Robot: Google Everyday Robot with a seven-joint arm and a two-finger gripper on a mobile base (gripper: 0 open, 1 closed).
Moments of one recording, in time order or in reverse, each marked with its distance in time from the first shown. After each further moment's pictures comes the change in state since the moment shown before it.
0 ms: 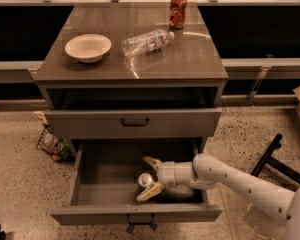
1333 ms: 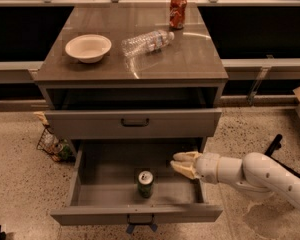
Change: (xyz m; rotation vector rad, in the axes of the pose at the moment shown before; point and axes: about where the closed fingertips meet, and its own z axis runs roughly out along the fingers) arm -0.075 -0.003 -0.159 0.288 0.015 0.129
